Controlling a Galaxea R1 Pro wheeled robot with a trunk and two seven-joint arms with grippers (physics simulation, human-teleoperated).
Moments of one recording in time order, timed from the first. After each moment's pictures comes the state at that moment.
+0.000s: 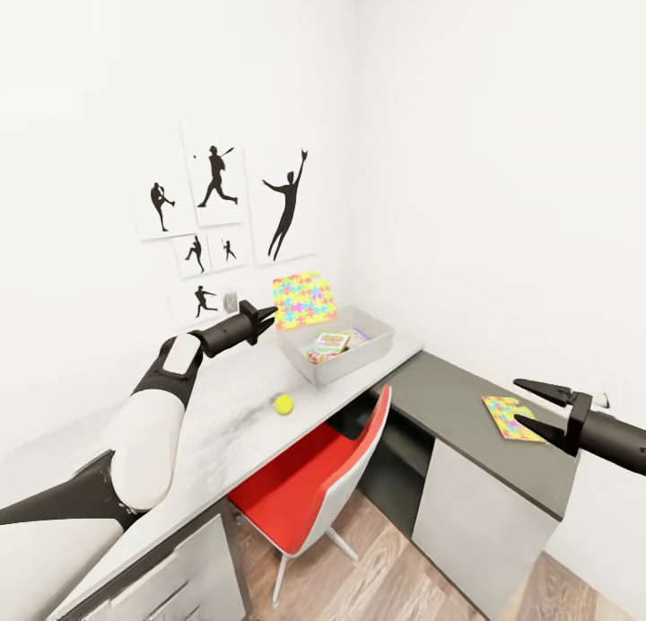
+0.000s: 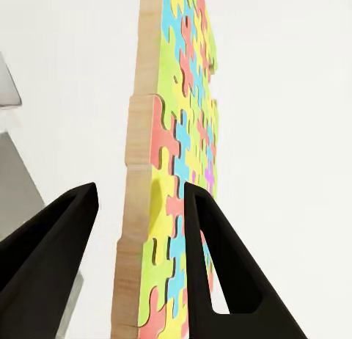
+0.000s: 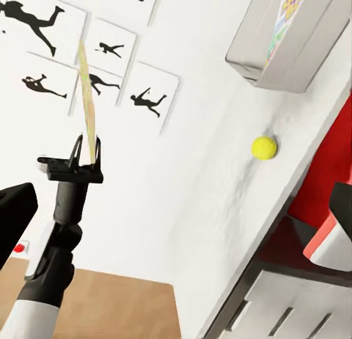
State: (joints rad) left arm -1.15 -0.09 0.58 -0.53 0.51 0.84 -0.52; right arm -0.24 -0.59 -0.32 -1.57 -1.91 1.04 -0.16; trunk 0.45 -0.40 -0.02
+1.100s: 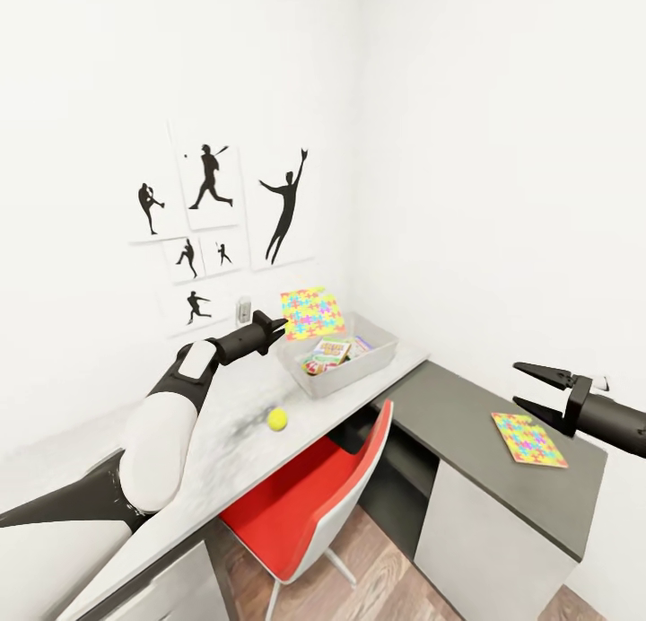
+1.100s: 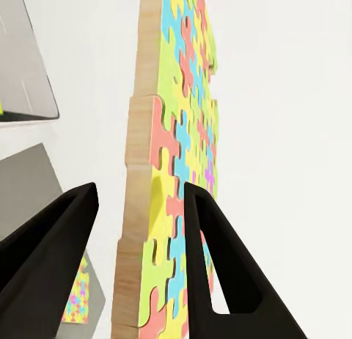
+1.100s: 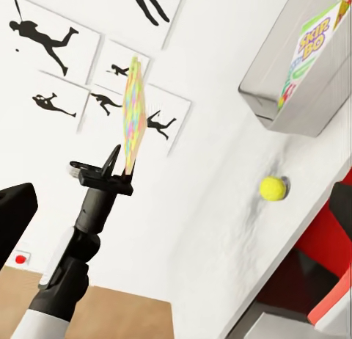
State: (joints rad) left arm -1.15 -0.13 0.59 -0.46 0.51 0.76 -0.42; right arm -0.30 -0.58 -0.31 -1.58 -1.90 1.04 -0.17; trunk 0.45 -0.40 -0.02
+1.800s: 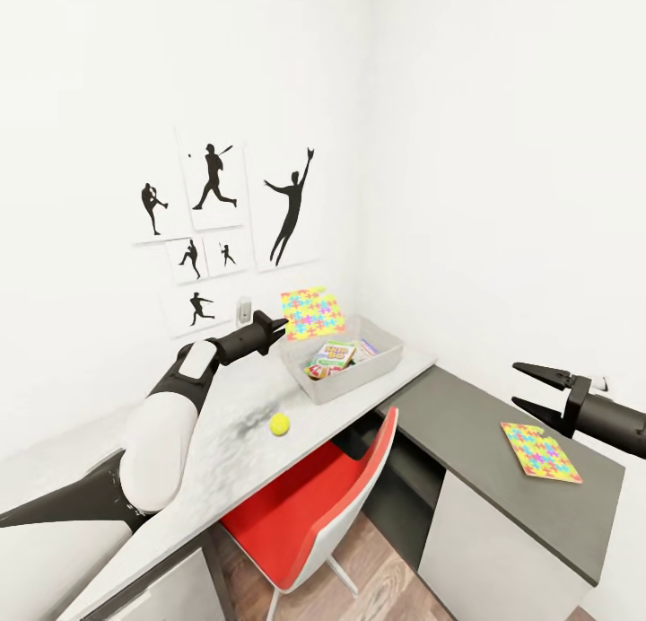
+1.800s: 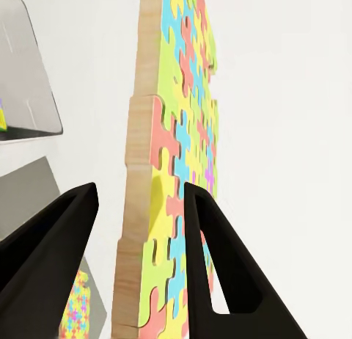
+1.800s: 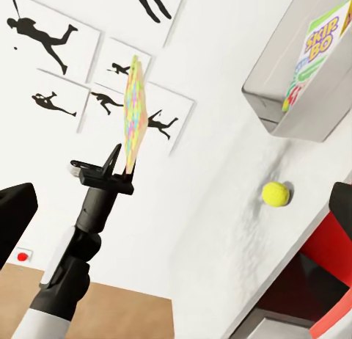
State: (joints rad) left arm -1.15 -0.13 0.59 -0.46 0.51 0.76 -0.42; right arm -0.30 -0.58 -0.31 -1.57 -1.90 1.04 -0.17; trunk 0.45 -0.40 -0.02
